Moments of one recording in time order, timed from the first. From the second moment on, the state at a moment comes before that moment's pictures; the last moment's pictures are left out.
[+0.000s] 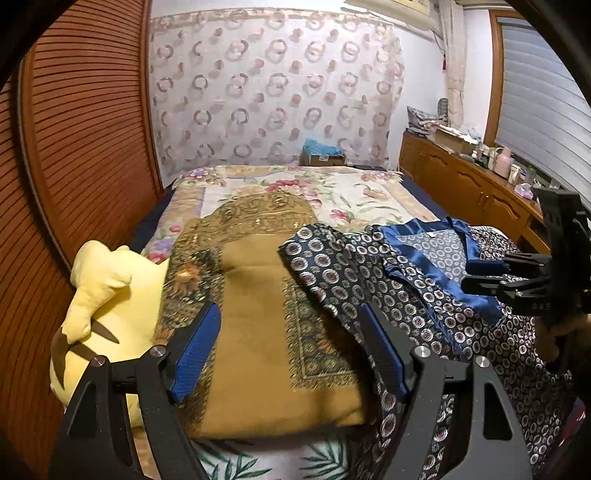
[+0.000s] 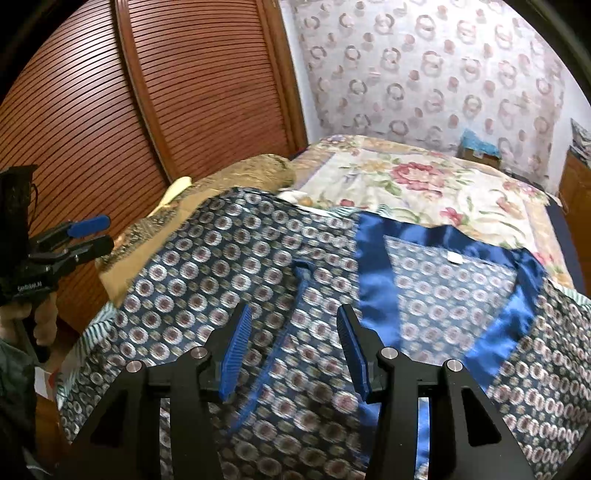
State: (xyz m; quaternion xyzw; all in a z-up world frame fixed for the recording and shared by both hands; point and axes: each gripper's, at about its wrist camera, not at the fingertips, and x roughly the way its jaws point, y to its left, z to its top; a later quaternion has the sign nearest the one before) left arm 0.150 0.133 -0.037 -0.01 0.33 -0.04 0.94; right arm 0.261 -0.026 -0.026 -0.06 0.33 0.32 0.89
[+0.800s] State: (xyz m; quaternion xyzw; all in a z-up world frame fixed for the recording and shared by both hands) left arm 0.232 0.114 -0.065 -0.03 0.42 -0.04 0.91; right arm 0.242 -0.150 -0.057 -0.10 0.37 0.16 0.91
